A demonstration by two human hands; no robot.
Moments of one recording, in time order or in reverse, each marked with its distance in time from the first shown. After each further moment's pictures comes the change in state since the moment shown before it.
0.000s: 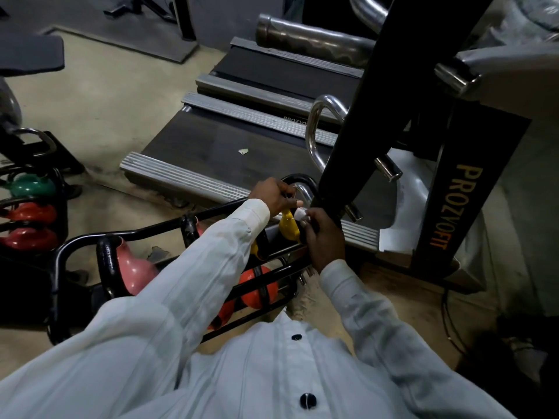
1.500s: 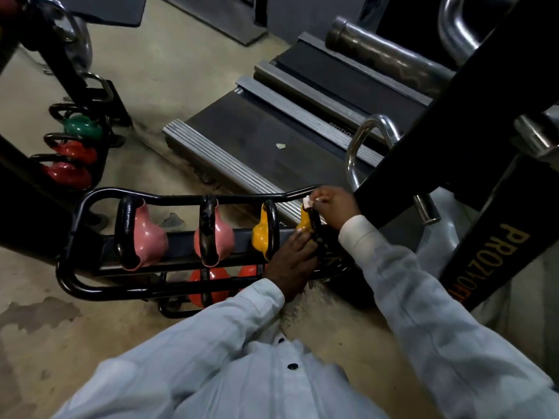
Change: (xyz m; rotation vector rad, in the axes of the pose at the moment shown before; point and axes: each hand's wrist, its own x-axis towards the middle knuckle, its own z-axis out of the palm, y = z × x) left_hand -0.060 -0.049 0.130 0.423 0.616 0.706; right_hand 0.112 -0.042 -0.005 -0.428 -0.448 -0.151
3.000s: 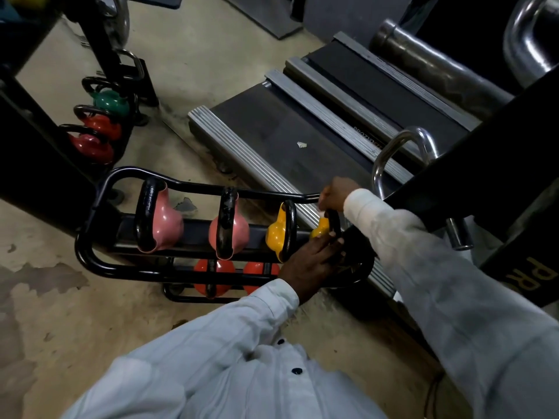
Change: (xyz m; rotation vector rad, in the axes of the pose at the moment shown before) left_hand 0.004 0.006 0.000 -0.098 0.052 -0.065; right_hand 0.060 -0.054 0.002 -0.668 -0.494 -0.047
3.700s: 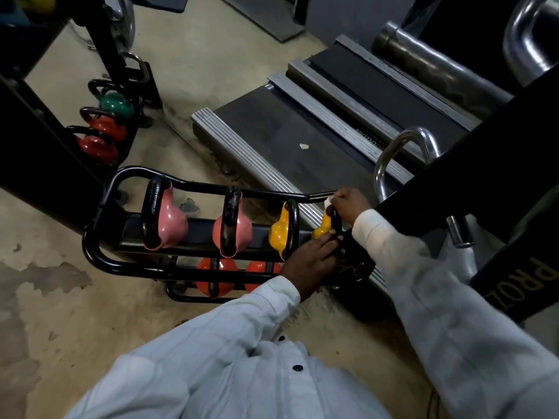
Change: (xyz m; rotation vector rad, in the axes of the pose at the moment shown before) left_hand 0.003 0.001 -0.011 0.046 -0.077 -0.039; right_hand -0.002 0.023 0.045 0.684 0.238 0.160
